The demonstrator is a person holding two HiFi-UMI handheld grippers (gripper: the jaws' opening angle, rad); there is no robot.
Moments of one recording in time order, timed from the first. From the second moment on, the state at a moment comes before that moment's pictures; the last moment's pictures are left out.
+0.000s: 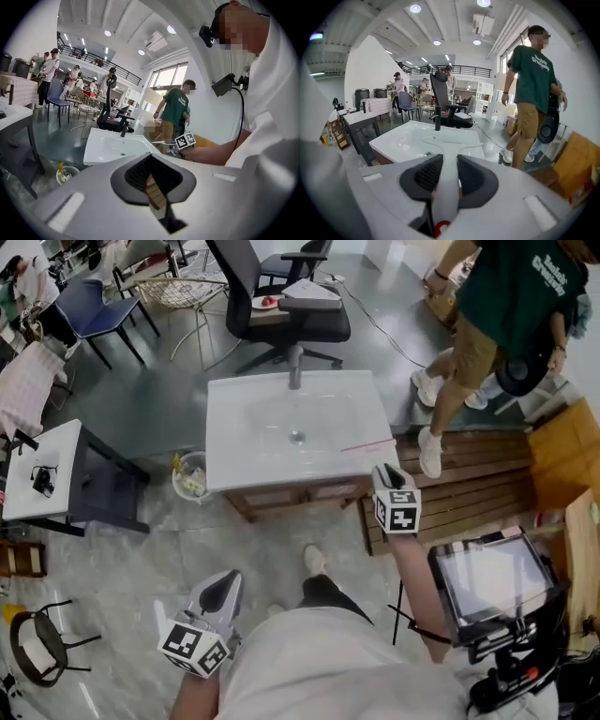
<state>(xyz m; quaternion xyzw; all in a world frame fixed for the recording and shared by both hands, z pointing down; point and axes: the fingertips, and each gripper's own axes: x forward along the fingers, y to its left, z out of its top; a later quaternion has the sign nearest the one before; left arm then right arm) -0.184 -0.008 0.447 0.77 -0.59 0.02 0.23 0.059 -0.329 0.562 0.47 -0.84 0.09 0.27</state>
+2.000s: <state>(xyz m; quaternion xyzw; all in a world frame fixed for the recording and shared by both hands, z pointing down) -0.141 0.079 0.453 0.81 -0.54 0.02 0.23 0.046 -0.112 0.483 0.40 -0.89 0.06 0.23</state>
